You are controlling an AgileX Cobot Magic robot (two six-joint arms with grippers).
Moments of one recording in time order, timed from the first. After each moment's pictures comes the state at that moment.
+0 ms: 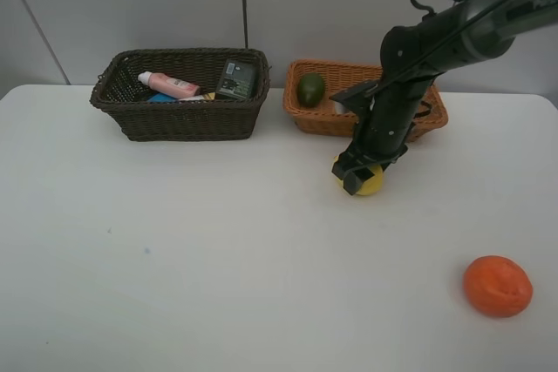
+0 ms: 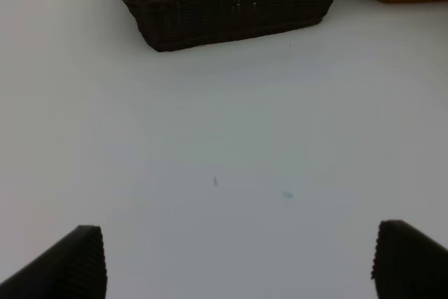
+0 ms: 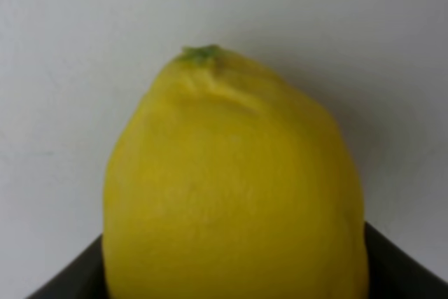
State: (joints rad) left arm -0.19 -0.01 -0.51 -0.05 1.07 0.02; right arm 0.42 2.10 -1.33 -0.04 0.81 -0.29
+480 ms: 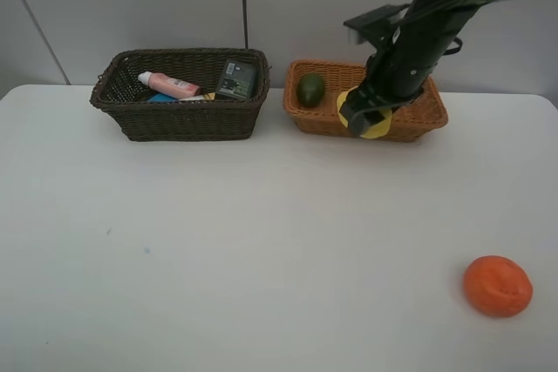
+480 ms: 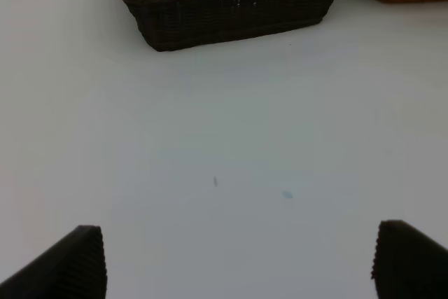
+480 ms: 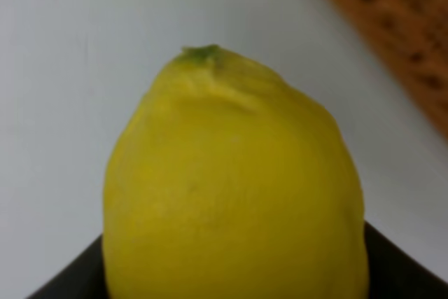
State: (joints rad) left arm -0.19 -0.01 -0.51 -0.05 1.07 0.02; right arm 0.41 1.85 -1.37 -0.06 0.83 -0.27
